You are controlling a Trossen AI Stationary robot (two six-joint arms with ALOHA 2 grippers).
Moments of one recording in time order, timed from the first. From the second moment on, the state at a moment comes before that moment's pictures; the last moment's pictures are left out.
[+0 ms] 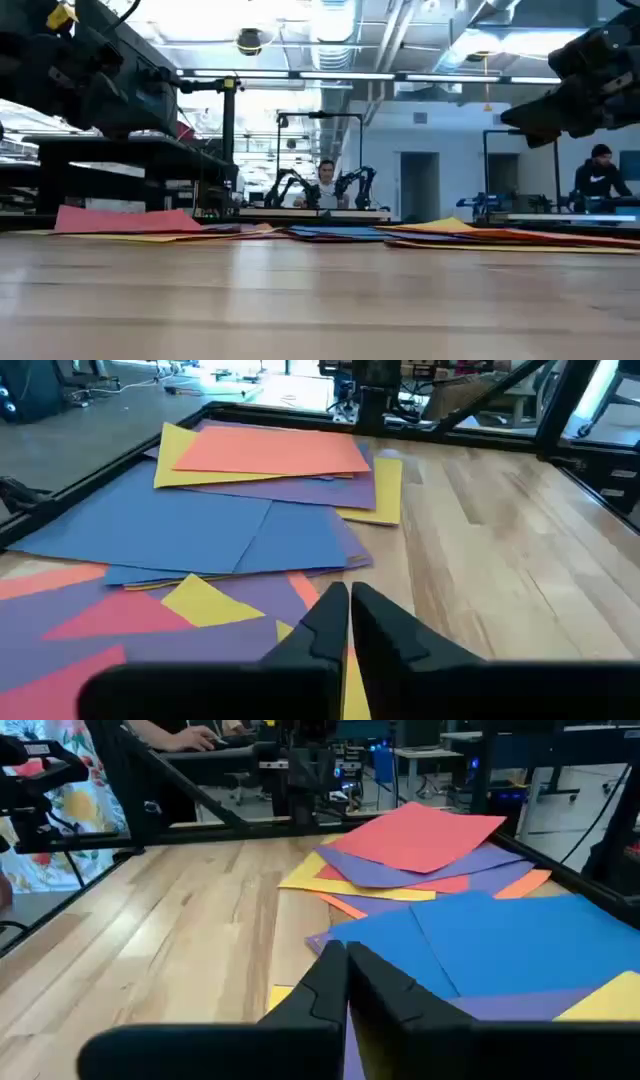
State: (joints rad) left arm 0.14 0.06 0.08 -0.23 0.02 -0.05; right arm -0.12 0.16 0.01 0.03 -0.08 0.02
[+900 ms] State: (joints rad) left arm 0.14 0.06 0.08 -0.21 0.02 -0.05; right arm -0.13 0.16 0.01 0.03 -0.08 0.00
